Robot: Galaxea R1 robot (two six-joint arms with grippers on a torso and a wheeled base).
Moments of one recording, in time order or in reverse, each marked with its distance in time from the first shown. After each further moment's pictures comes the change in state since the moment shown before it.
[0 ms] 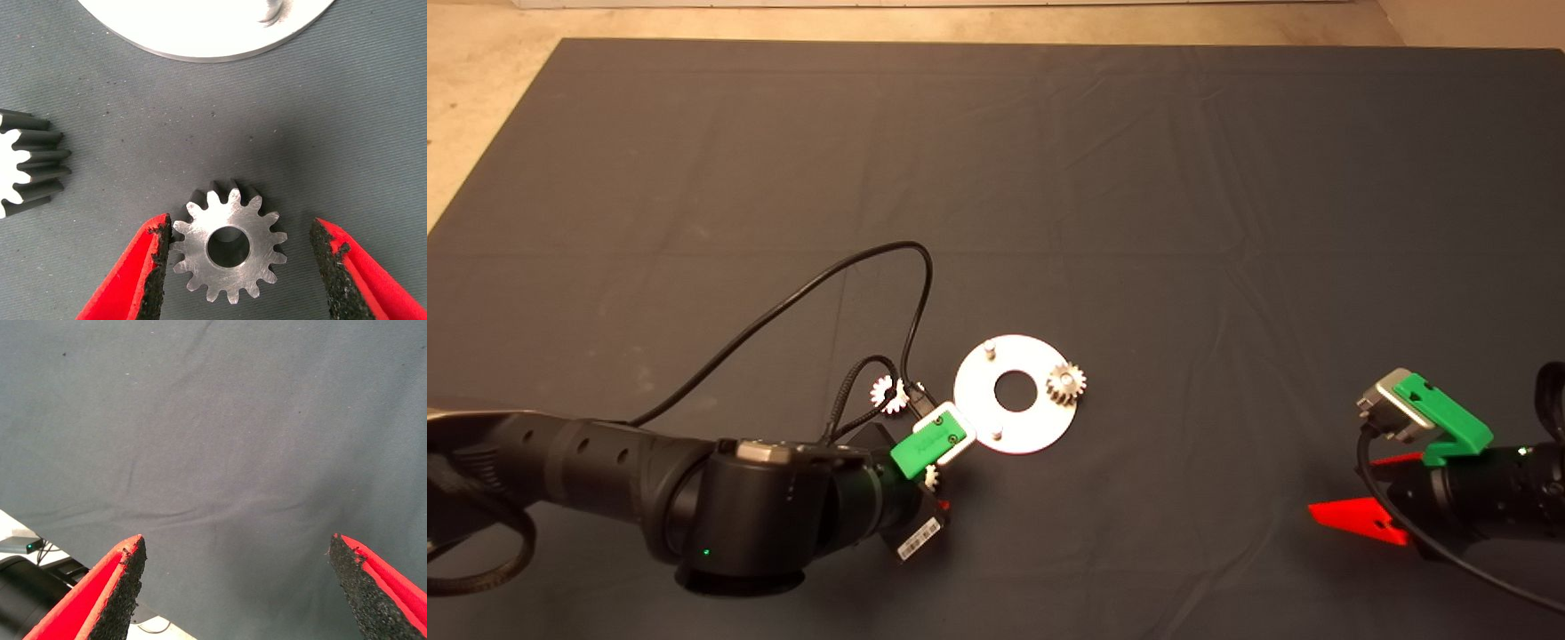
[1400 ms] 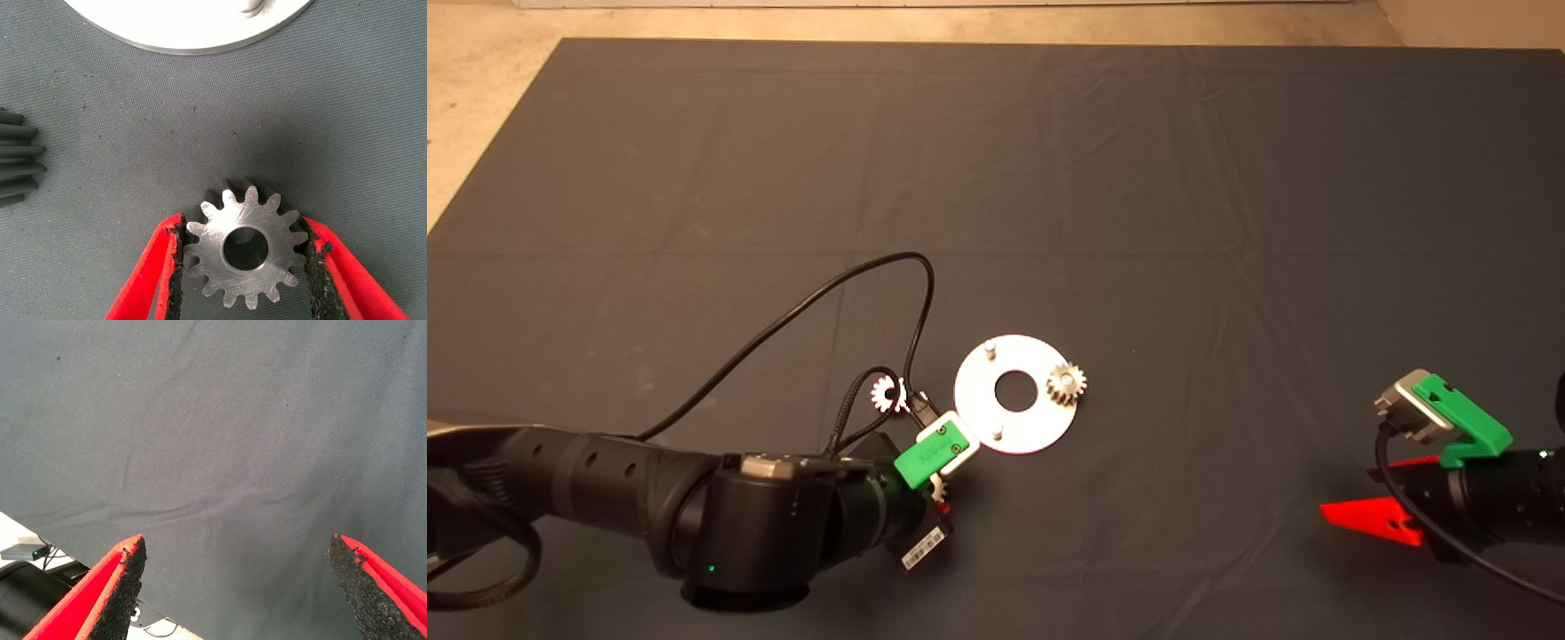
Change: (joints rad) left arm 0.034 0.003 0.000 0.037 -0.002 0.003; right arm -0.005 -0.045 0.000 0.000 0.031 0.000
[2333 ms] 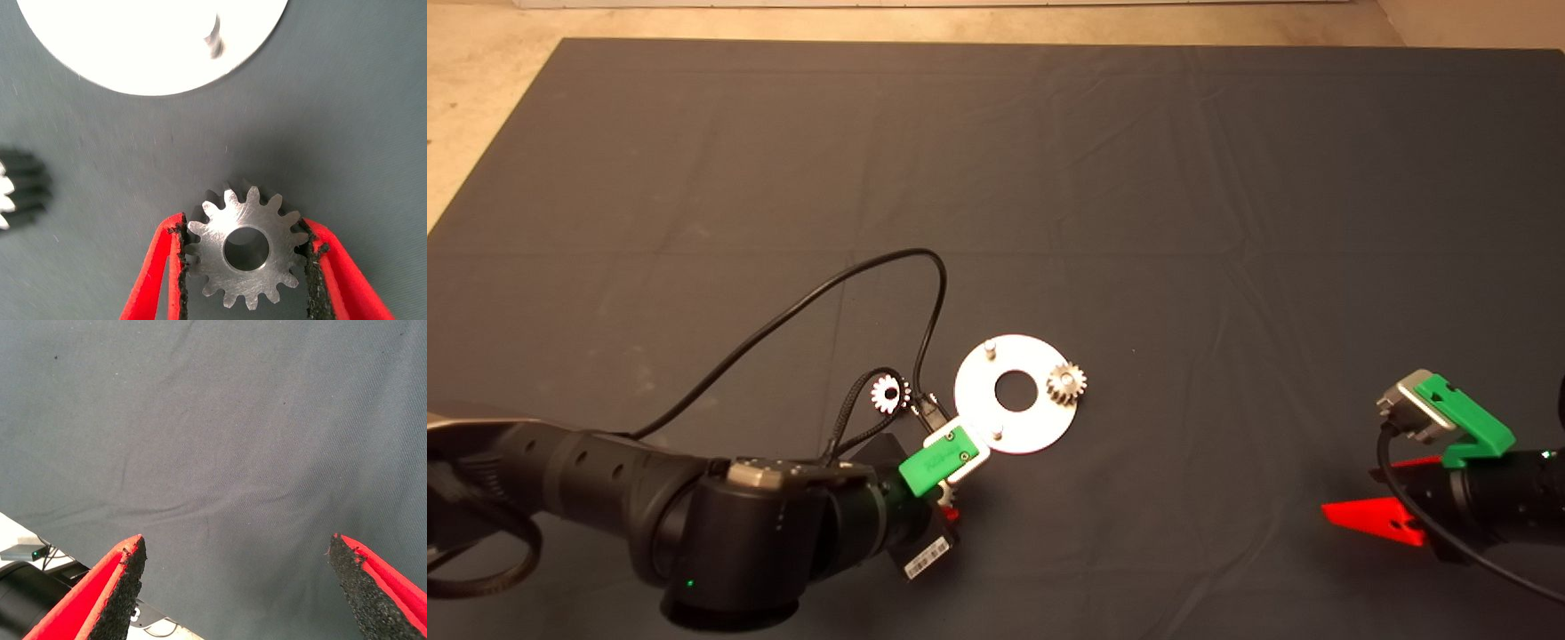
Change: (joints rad) left arm -0.055 0.024 0.050 -0.042 0.004 0.015; right arm 0.000 -0.005 0.000 0.000 0.000 -0.001
